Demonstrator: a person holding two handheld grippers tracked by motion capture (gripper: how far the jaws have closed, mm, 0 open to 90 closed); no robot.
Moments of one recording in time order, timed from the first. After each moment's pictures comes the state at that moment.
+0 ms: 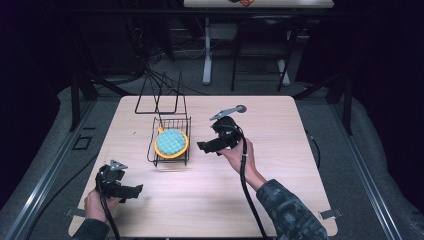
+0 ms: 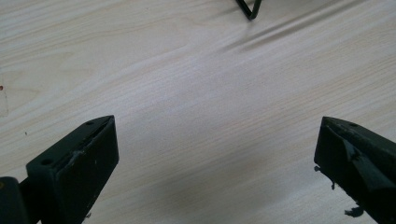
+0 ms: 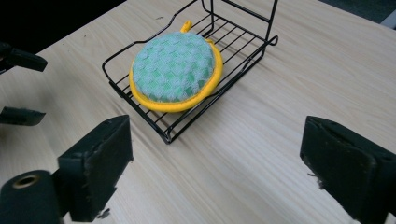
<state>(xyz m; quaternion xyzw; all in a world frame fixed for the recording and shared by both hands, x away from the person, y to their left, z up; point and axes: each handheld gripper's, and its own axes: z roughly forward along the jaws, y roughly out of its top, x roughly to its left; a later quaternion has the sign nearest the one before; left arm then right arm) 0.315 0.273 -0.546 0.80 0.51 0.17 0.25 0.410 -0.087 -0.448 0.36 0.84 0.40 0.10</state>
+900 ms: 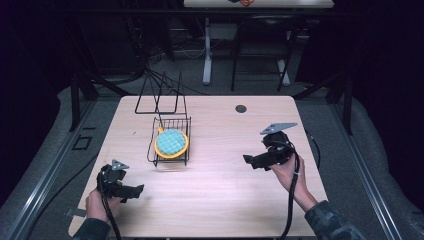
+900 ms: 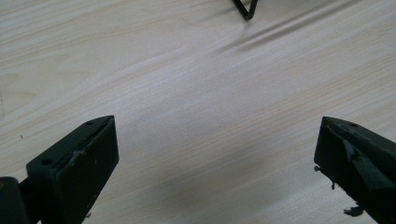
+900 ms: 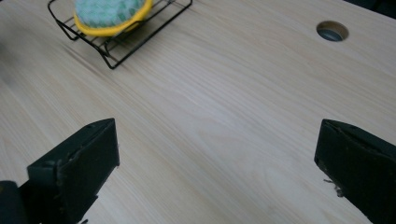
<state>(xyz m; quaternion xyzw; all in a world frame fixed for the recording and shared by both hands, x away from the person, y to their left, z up) 0.316 0.270 -0.547 0.80 0.51 0.18 0.24 0.357 -0.211 -0.450 0.41 0.82 0.37 0.15</state>
